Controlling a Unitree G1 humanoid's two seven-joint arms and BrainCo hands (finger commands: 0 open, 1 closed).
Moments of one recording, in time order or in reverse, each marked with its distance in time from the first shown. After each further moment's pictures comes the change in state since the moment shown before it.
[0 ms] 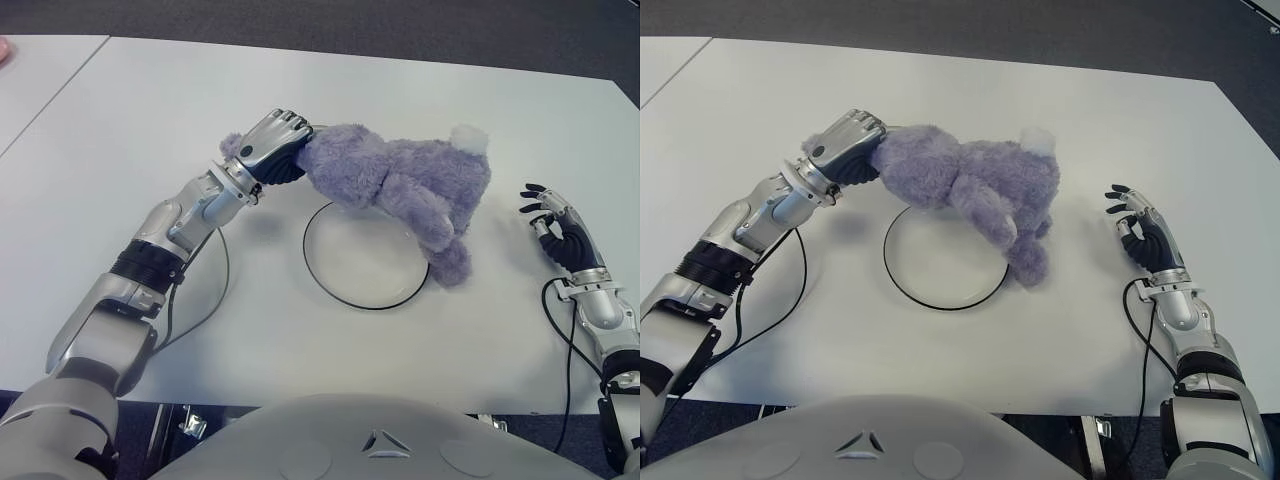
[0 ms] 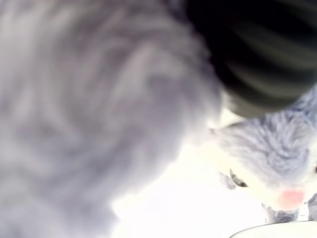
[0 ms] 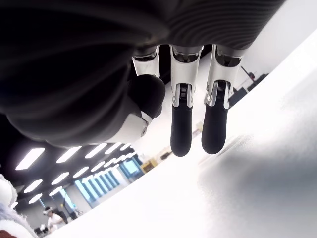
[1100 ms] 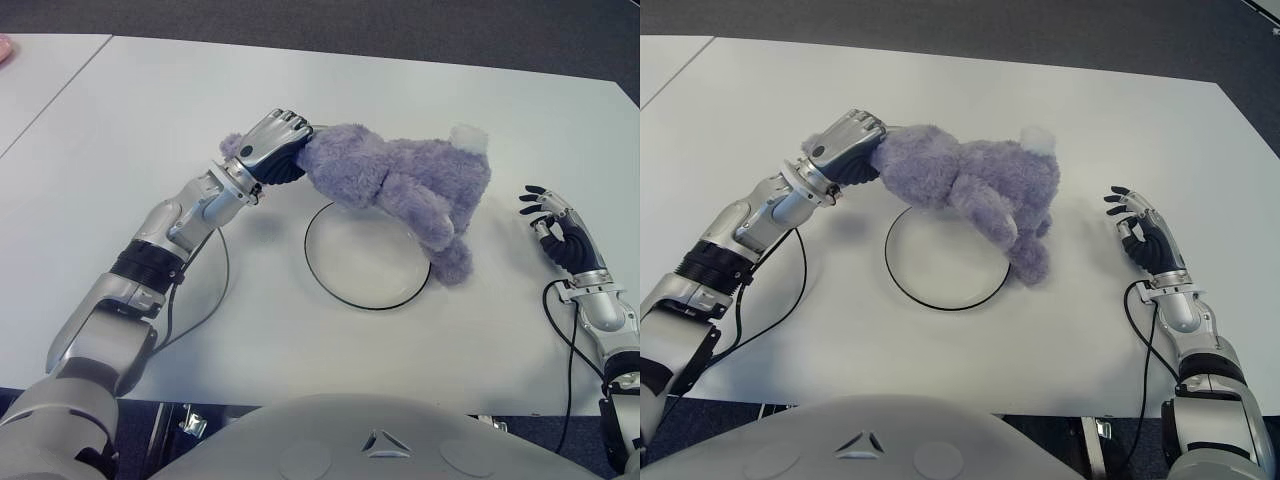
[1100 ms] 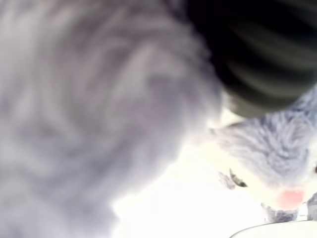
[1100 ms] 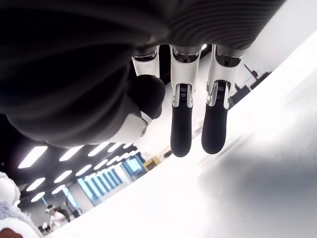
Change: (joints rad) left arm 0.000 0.000 0.000 0.000 0.000 0.000 0.000; right arm 0.001 -0.005 0.000 0.018 -0.002 -0.025 -0.007
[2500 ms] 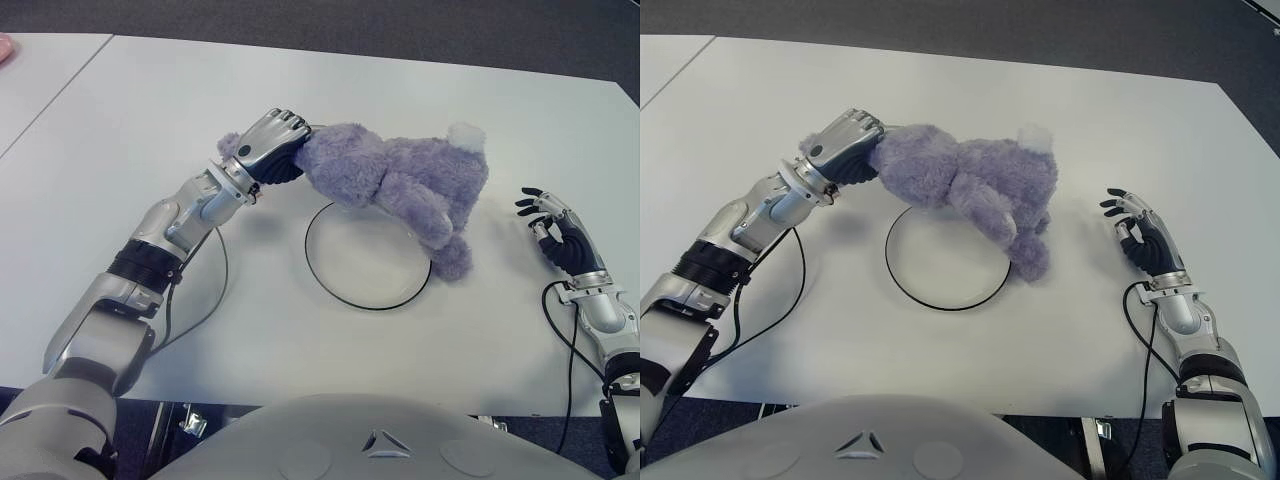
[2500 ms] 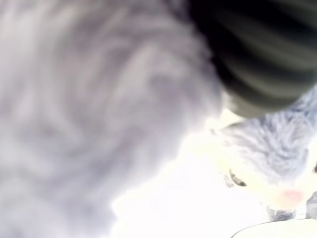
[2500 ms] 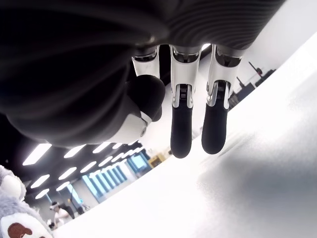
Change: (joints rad) left arm 0.000 0.010 0.000 -0.002 -0.001 0.000 0.000; right arm 0.006 -0.002 0.000 0.001 -0.007 -0.033 -0.001
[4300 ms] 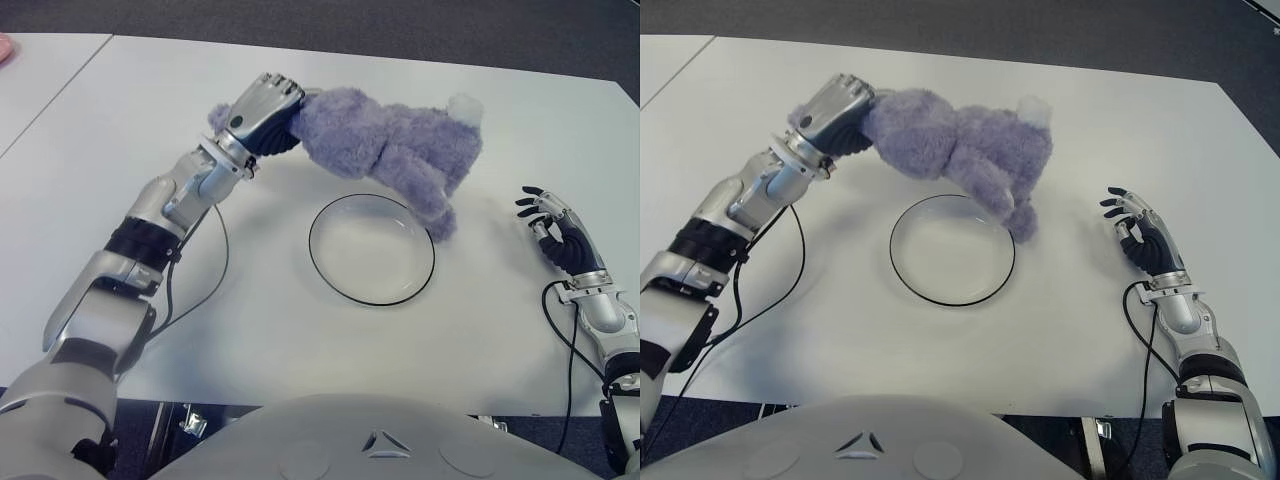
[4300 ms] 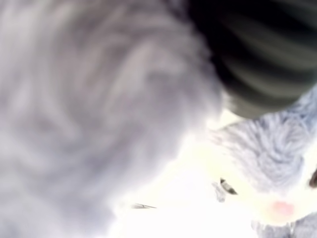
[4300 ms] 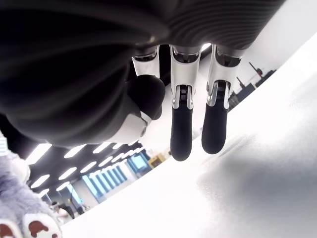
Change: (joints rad) left arm -0.084 0.010 0.000 0.047 -0.001 0.032 0.071; right arm 0.001 0.000 -0.003 -0.005 0.002 -0.001 -0.005
